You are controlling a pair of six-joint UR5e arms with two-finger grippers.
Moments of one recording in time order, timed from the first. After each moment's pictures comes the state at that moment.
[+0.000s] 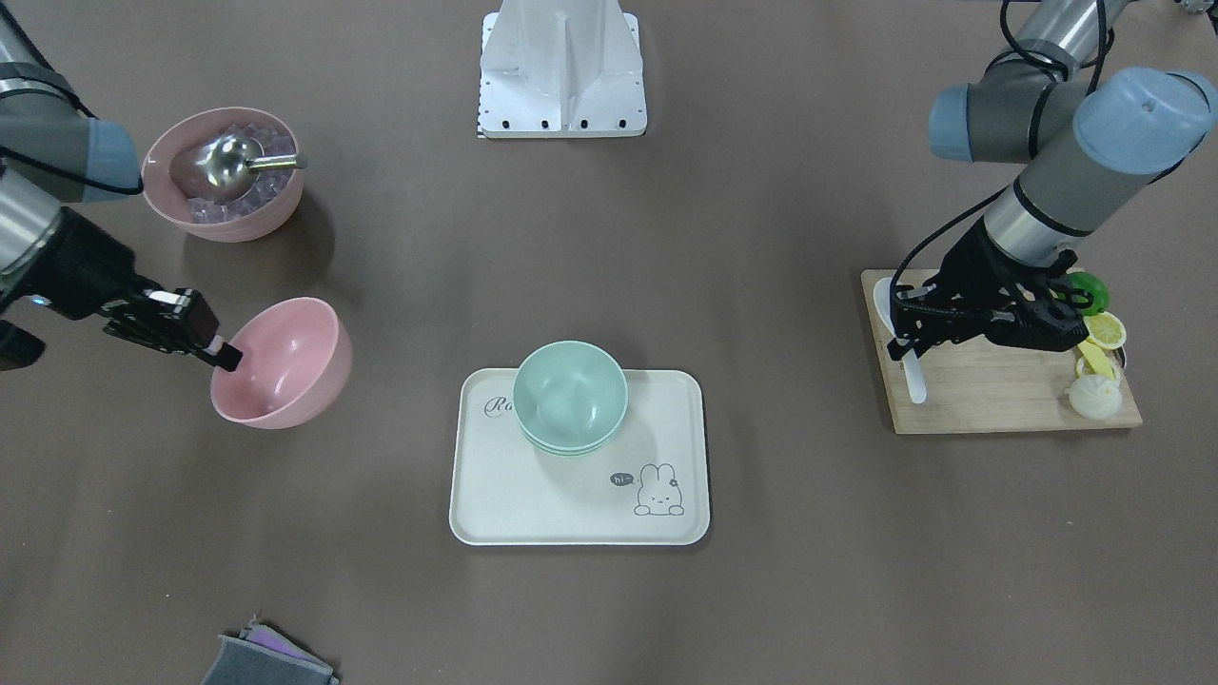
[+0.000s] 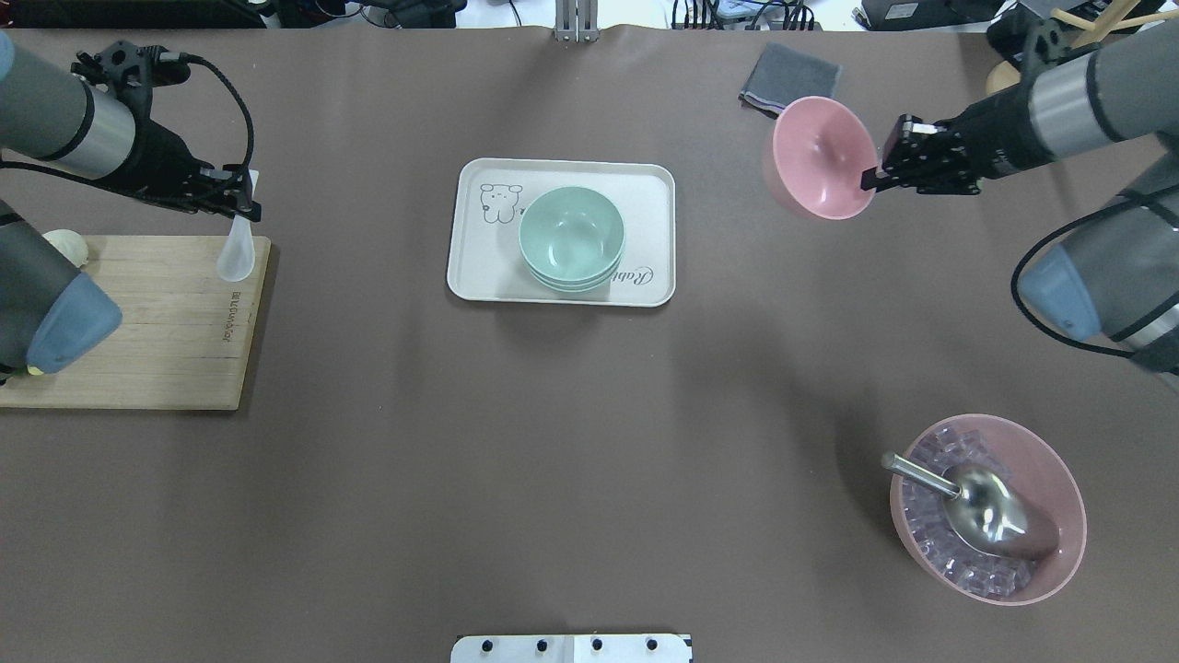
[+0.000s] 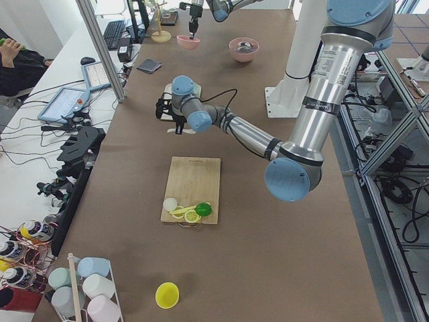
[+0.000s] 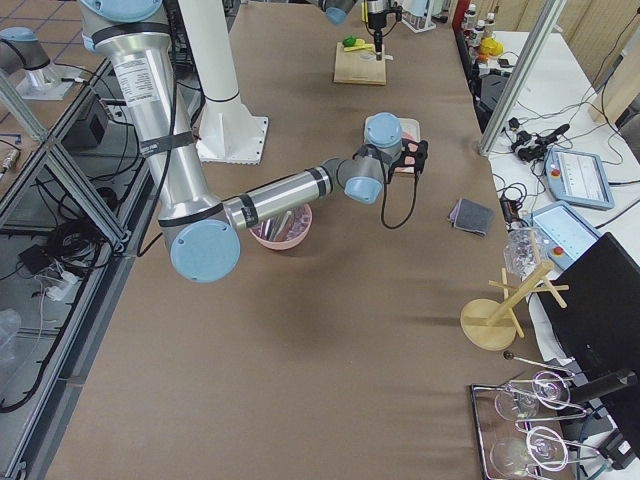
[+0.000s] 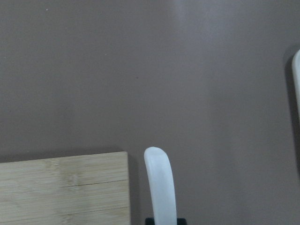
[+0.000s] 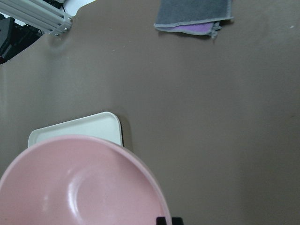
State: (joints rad) left arm -0.98 -1.91 -1.72 -1.99 -2.19 -1.00; right arm 1.01 -1.25 1.64 -0.79 2.31 1.39
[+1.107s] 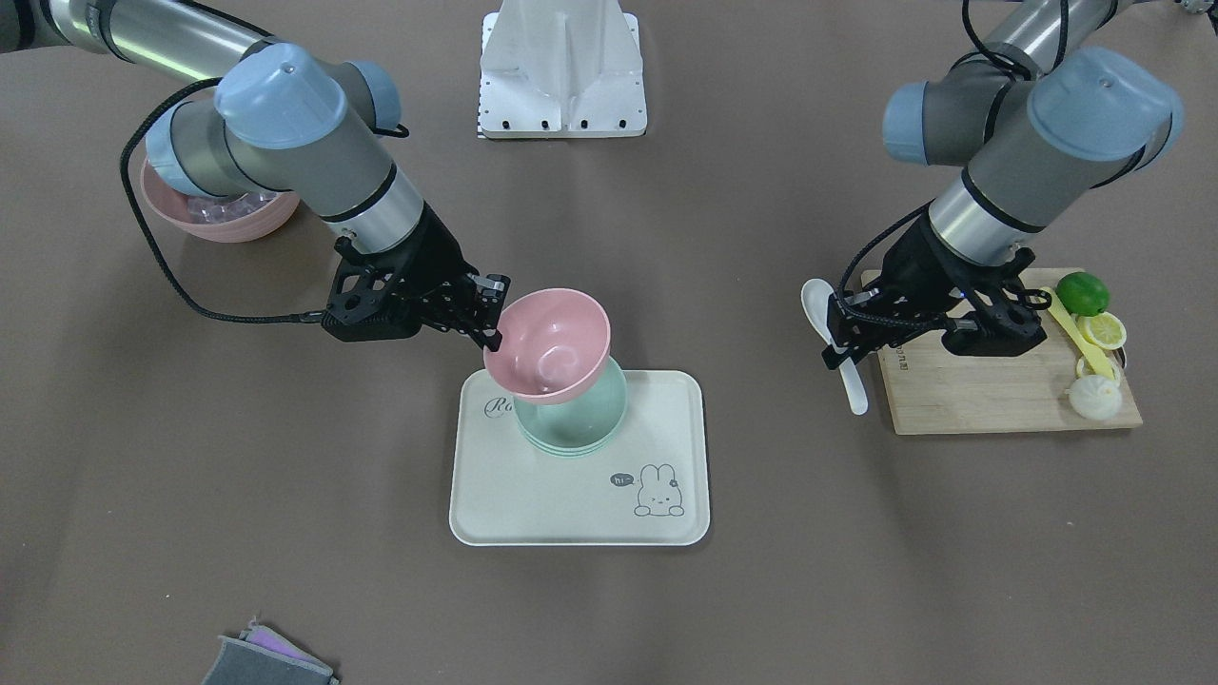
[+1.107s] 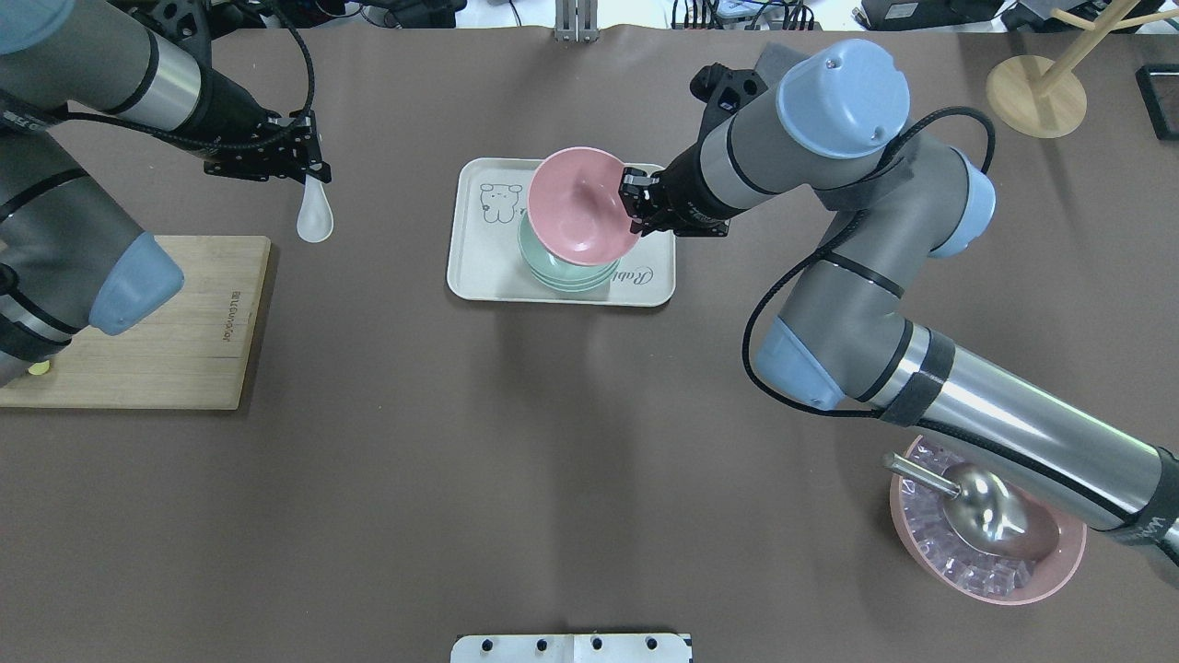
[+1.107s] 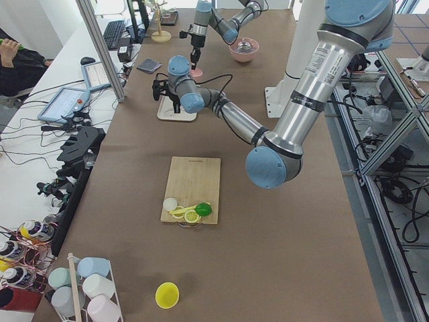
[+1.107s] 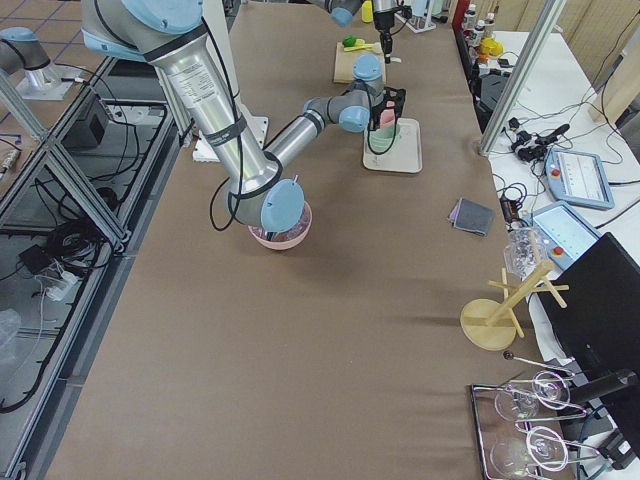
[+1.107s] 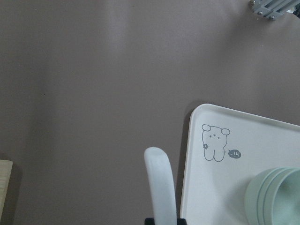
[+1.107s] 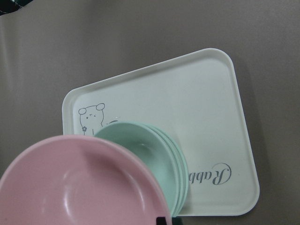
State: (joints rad) left arm -0.97 -2.03 -1.68 -2.00 -2.21 -1.19; right arm 0.71 -0.92 1.60 -1.13 2.00 1.45
